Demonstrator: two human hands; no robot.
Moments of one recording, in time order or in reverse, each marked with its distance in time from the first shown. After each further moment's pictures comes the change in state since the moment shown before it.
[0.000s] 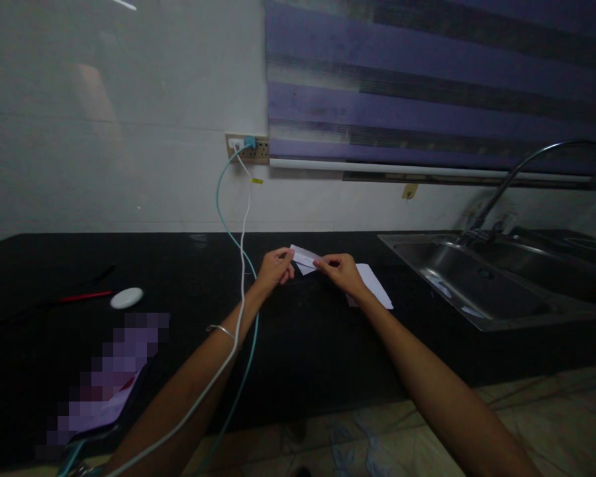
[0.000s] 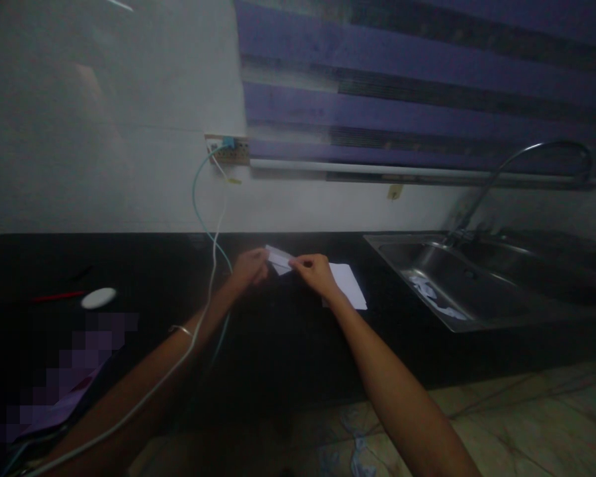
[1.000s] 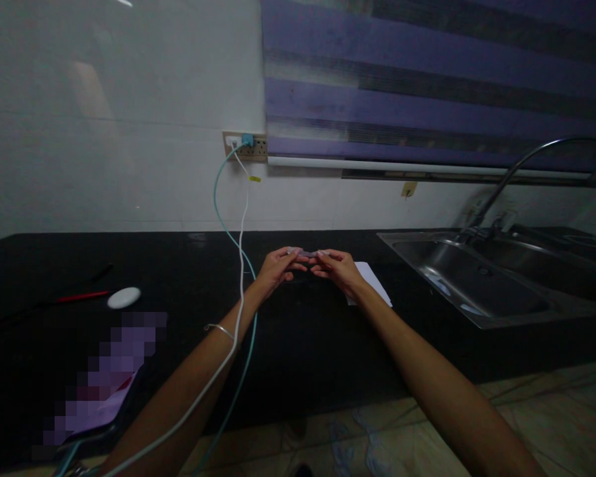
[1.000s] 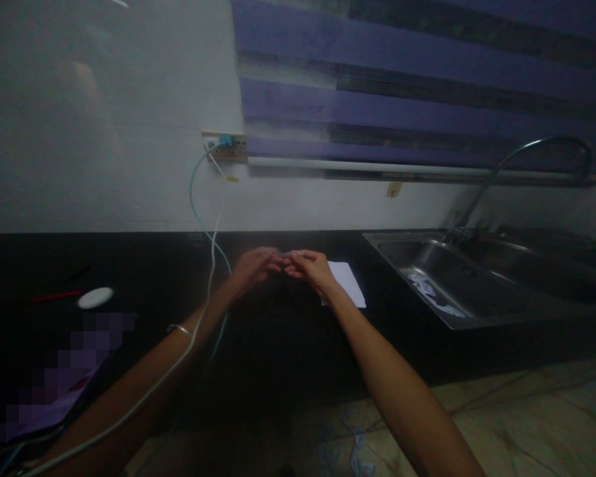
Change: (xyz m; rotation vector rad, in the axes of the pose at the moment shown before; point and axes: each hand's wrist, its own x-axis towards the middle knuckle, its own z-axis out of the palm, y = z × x) left_hand -0.011 0.014 0.006 -0.310 -0.159 -0.062; right_hand -0.001 -0.014 0.006 0.860 -0.039 0.426
